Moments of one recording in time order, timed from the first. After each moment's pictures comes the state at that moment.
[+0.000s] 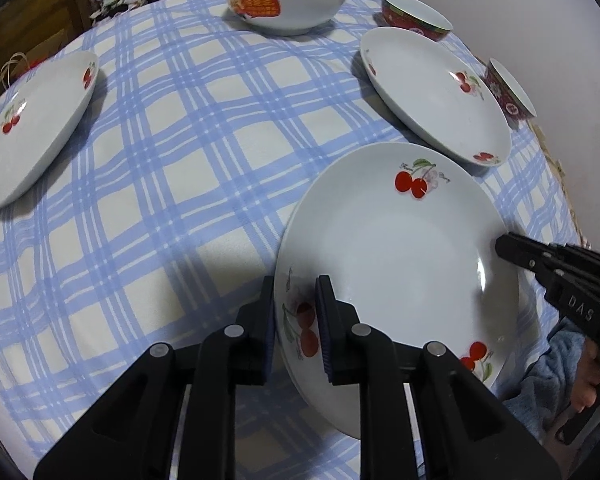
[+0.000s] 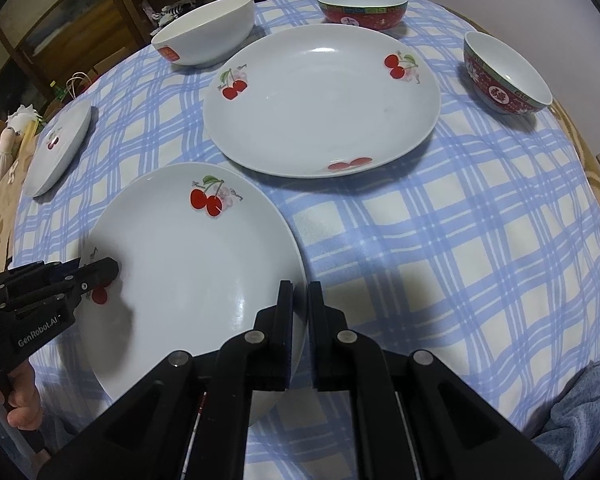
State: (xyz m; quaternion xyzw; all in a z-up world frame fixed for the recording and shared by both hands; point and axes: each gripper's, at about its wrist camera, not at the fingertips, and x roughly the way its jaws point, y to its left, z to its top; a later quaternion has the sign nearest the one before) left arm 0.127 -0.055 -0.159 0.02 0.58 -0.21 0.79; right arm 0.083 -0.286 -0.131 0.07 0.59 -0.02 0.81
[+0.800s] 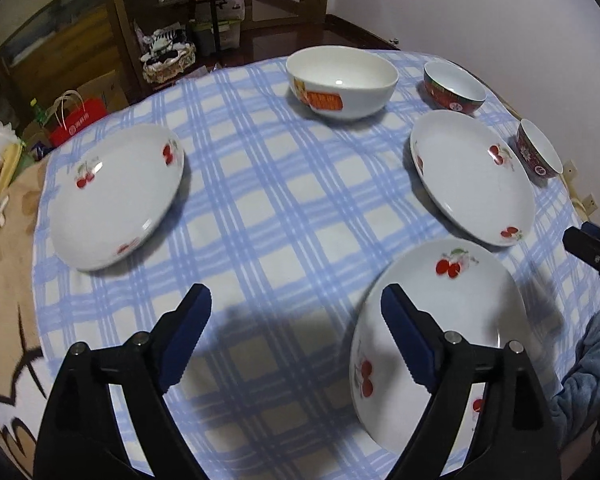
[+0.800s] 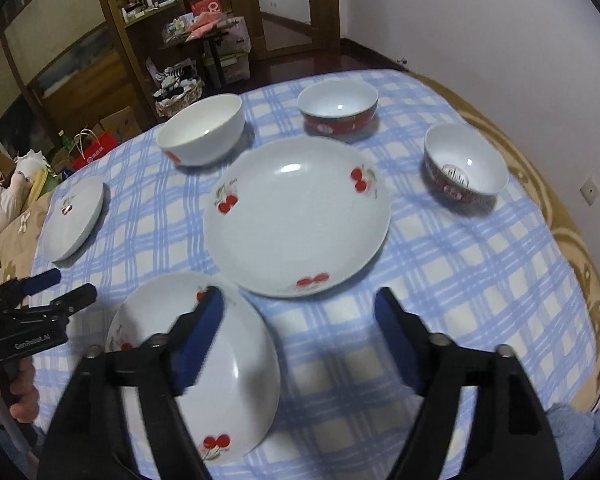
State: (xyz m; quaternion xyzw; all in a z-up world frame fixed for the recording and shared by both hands) left arm 0.151 -0.028 -0.100 0.04 0.51 -0.13 0.85; right arm 0.099 -0.311 -0.057 0.06 0.49 -0.04 0.87
